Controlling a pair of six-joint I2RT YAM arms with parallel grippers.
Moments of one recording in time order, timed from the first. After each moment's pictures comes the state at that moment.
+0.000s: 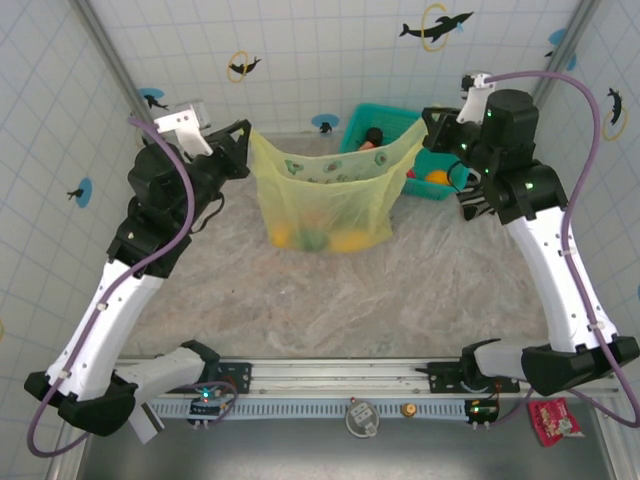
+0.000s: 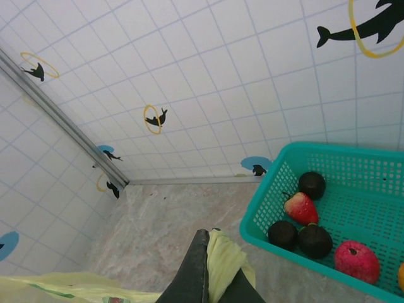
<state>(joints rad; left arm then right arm) -0.53 1.07 1.41 -0.35 -0.03 -0.51 0.32 1.29 1.63 -0.57 -0.16 0.39</state>
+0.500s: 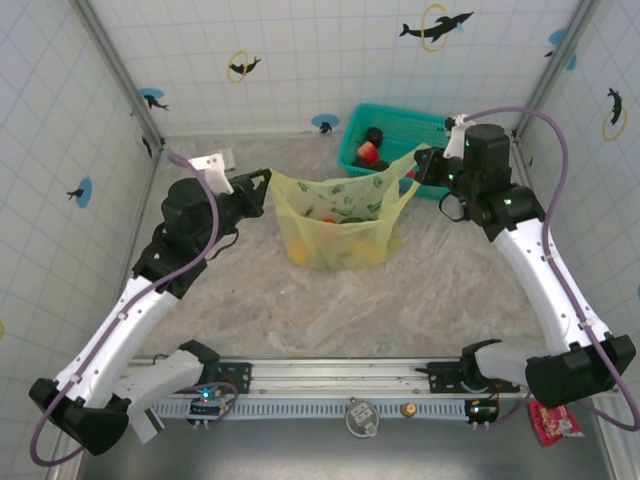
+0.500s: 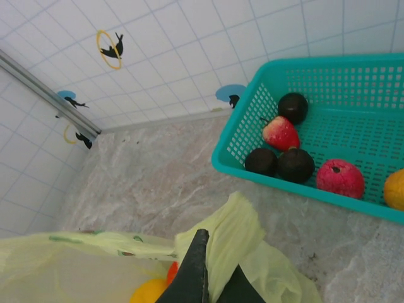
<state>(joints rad) -0.53 0.94 1.05 -0.24 0.10 -0.60 0.32 1.23 1.33 -0.52 -0.18 0.41</state>
